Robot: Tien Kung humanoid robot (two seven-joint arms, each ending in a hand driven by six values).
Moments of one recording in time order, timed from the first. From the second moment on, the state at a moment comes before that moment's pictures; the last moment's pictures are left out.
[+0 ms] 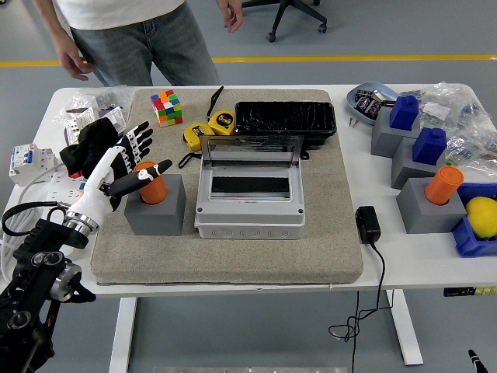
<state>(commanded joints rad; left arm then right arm) -0.17 0.03 -1.48 -1.18 1.37 -0.21 -0.20 0.11 -0.08 1.63 0.18 -1.39 -0.10 -0.05</state>
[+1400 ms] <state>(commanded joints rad) -0.16 0.02 -1.45 -1.18 1.35 -0.15 -0.21 0.11 -0.08 1.62 0.18 -1.37 -0.10 -0.05</state>
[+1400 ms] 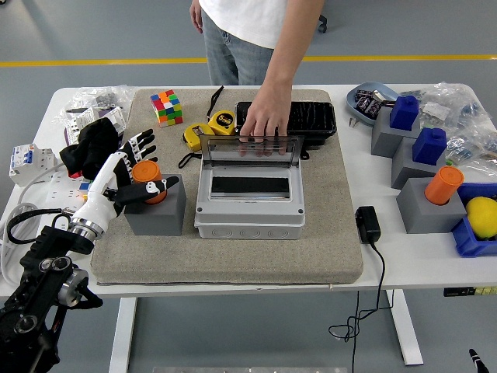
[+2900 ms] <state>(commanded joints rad) -0.16 0.03 -1.37 -1.18 1.30 -0.09 -0.22 0.12 -0.09 1.62 0.18 -1.36 -0.10 -0.05</state>
